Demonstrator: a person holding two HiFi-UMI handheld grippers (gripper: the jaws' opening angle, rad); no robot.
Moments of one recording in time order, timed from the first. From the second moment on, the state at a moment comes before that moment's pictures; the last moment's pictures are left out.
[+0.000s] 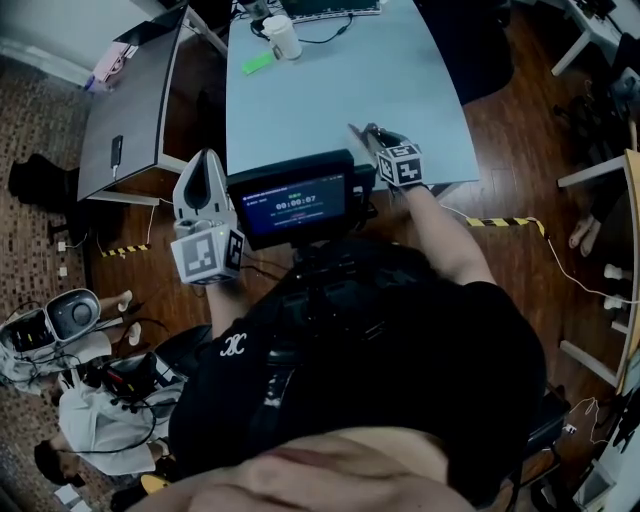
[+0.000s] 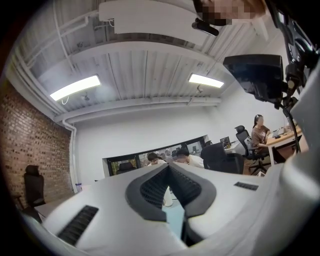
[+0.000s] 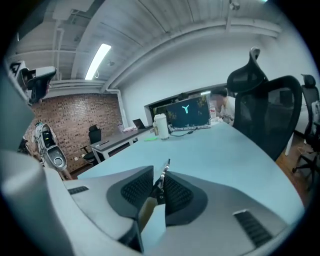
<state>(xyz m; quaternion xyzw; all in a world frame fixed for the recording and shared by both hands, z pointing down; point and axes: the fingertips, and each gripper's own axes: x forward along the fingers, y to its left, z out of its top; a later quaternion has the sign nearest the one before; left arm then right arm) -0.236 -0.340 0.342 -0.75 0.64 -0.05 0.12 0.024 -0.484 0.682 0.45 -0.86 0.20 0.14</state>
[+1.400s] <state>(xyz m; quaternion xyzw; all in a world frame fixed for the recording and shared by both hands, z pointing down) -0.144 -0.300 0.346 -0.76 0.63 -0.02 0.16 0.194 -0.285 0.294 0.51 -0.82 -0.19 -0.18</state>
